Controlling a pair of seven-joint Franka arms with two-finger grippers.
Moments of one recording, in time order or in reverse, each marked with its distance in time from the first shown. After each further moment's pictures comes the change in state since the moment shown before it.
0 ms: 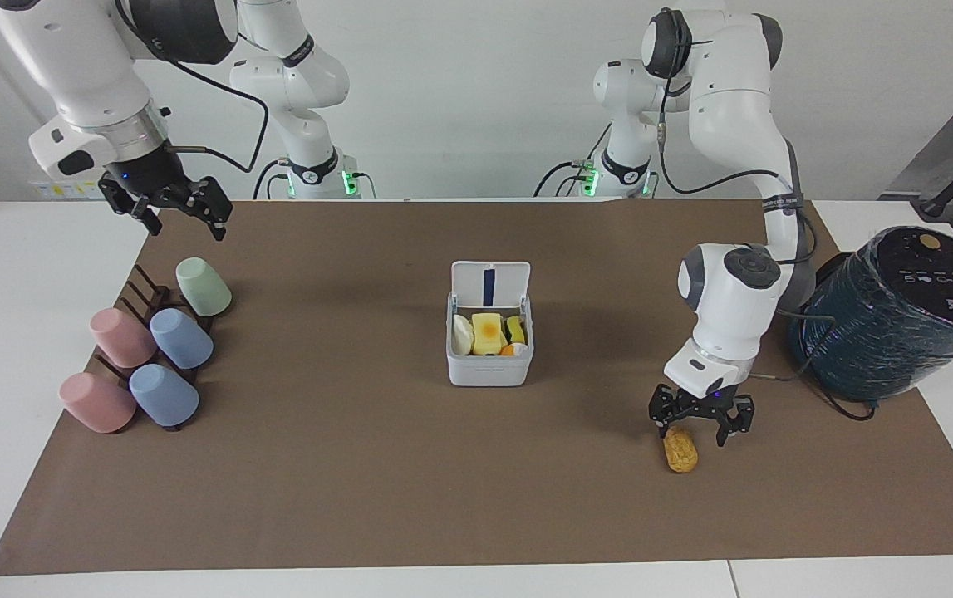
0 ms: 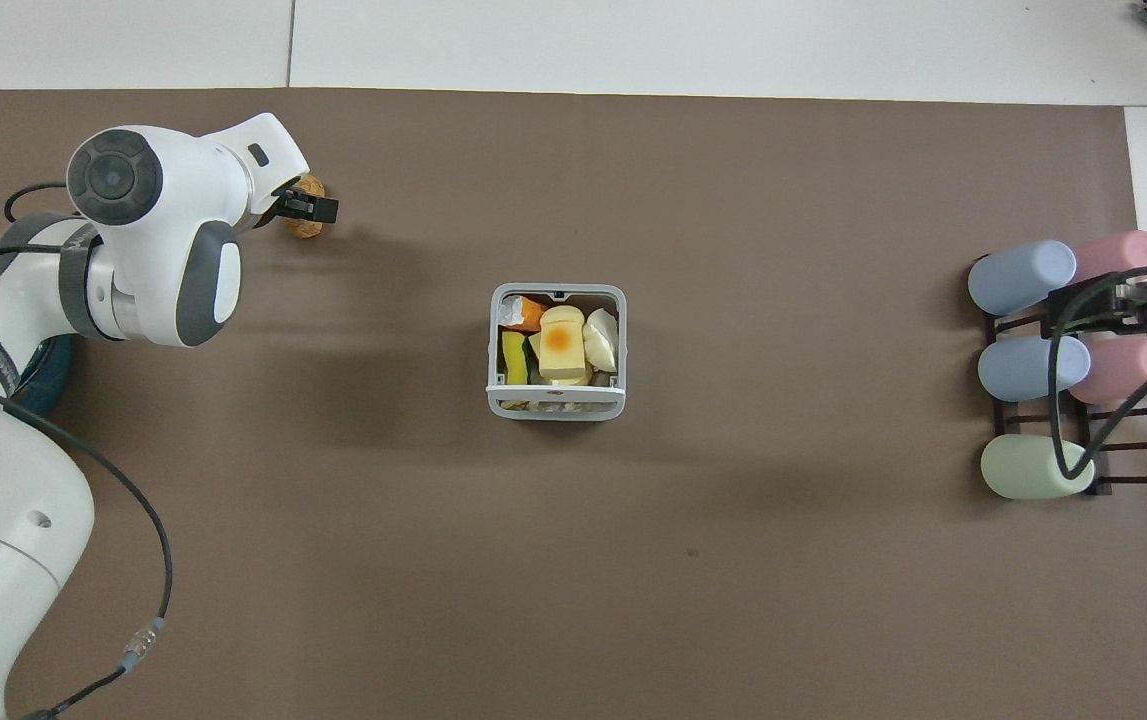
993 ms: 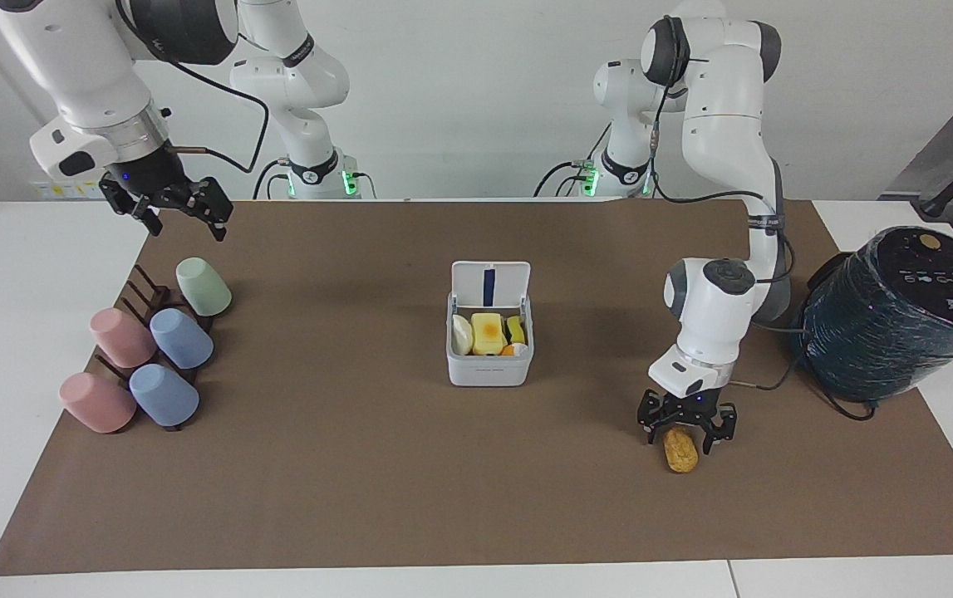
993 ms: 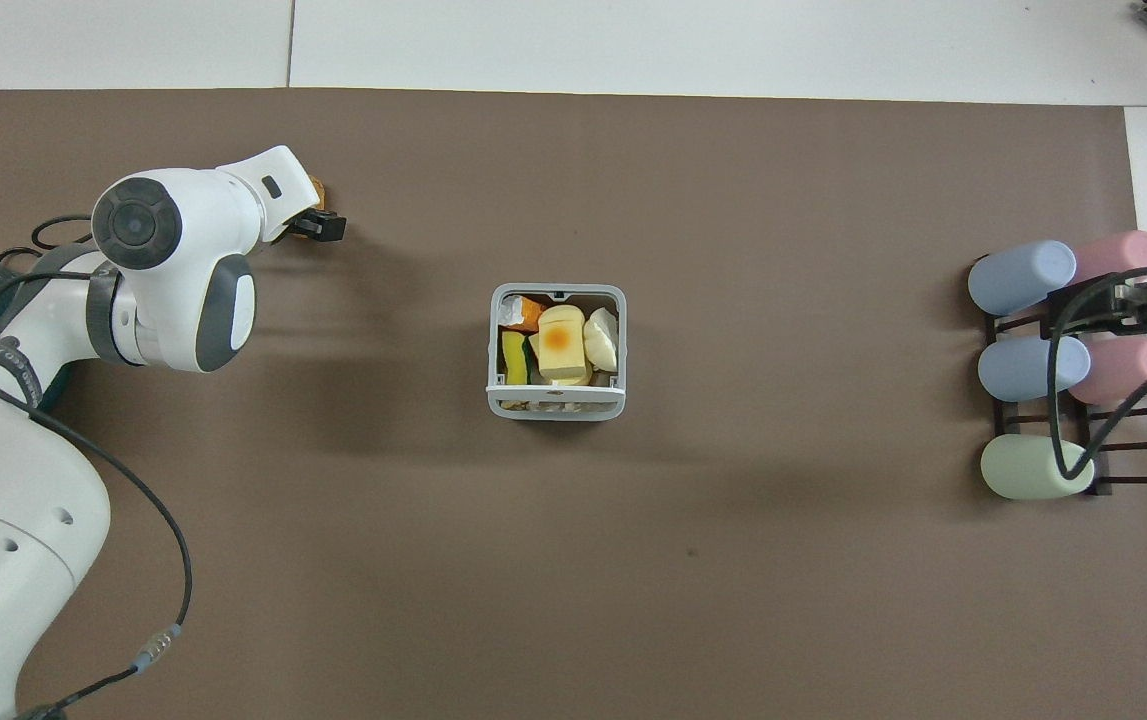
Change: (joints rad) left arm 0.002 0.044 -0.006 -0.090 0.001 0.198 0.027; right arm 0.000 -0.001 0.000 -0.003 0.000 0.000 0.000
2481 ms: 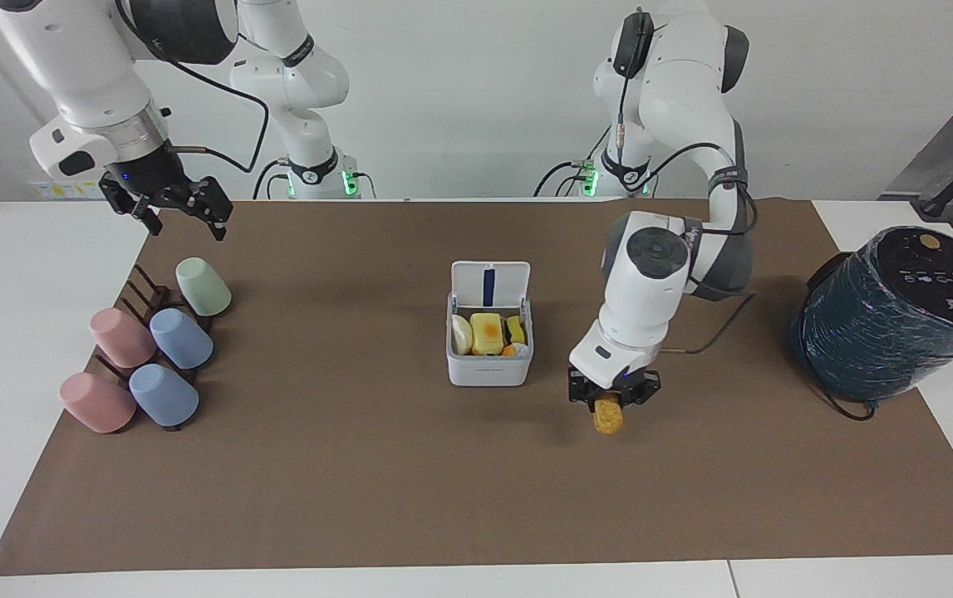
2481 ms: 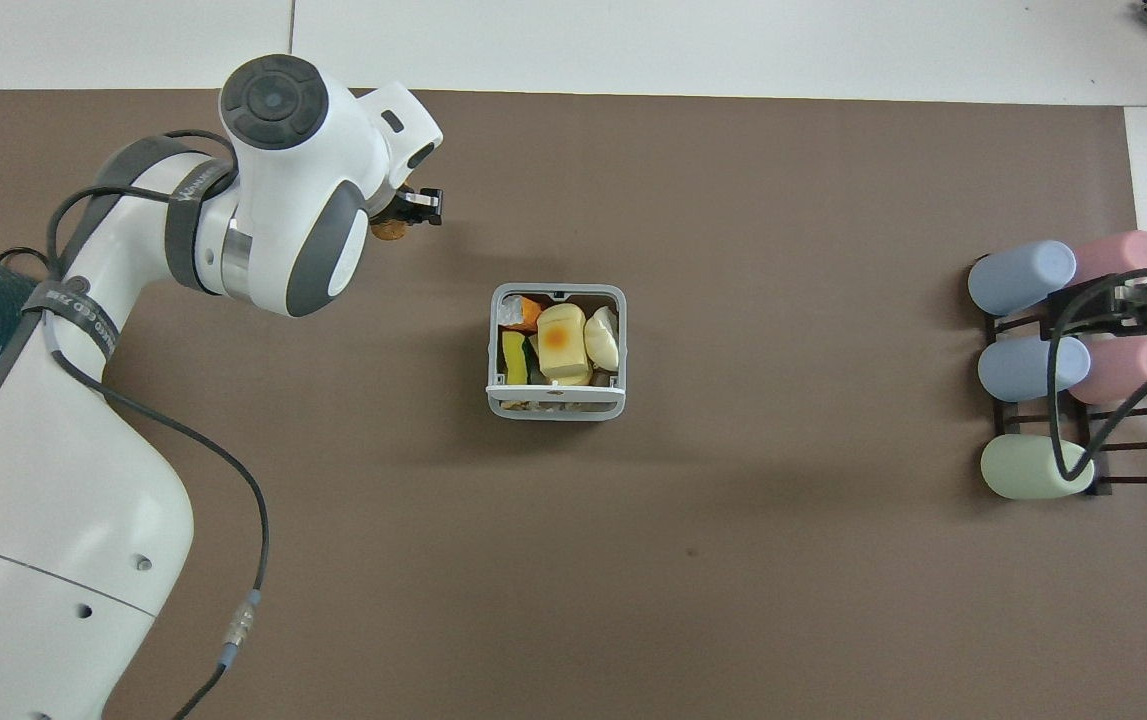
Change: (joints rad) left arm -0.240 -0.027 -0.021 0.405 -0.015 -0.735 -0.420; right arm 0.000 -0.002 0.000 -0.001 0.000 0.000 0.000
